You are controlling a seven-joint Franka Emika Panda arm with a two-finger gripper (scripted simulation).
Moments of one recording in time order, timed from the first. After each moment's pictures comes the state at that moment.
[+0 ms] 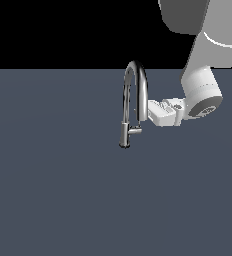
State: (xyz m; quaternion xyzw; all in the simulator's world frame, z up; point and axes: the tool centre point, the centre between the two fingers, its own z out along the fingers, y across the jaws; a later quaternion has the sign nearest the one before) arm 0.072 -0.082 0.133 -0.54 0.46 0.53 0.46
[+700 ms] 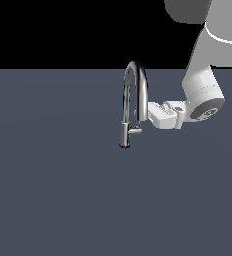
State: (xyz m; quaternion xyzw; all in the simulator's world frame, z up) arm 0.062 -0.082 0.129 -0.53 0.47 0.53 0.47
